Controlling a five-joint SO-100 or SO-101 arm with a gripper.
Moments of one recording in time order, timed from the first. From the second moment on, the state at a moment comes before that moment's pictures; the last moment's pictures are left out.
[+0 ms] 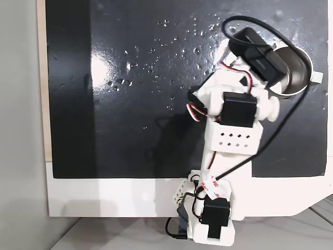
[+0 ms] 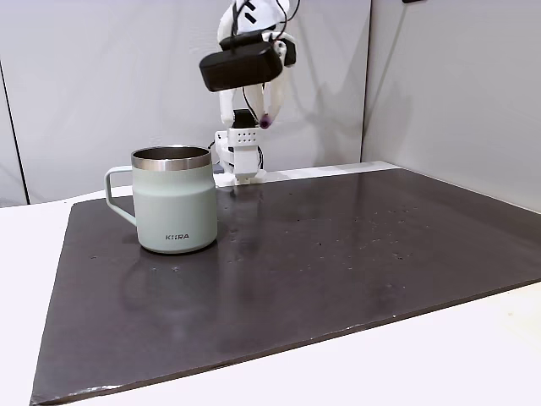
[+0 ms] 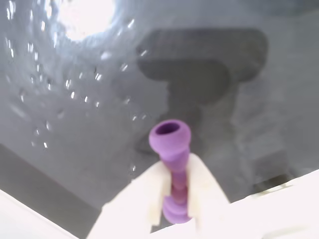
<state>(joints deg) 4.5 100.5 72.9 101.3 -52.1</state>
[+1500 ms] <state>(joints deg) 29.8 91.5 67.6 78.0 -71.5</state>
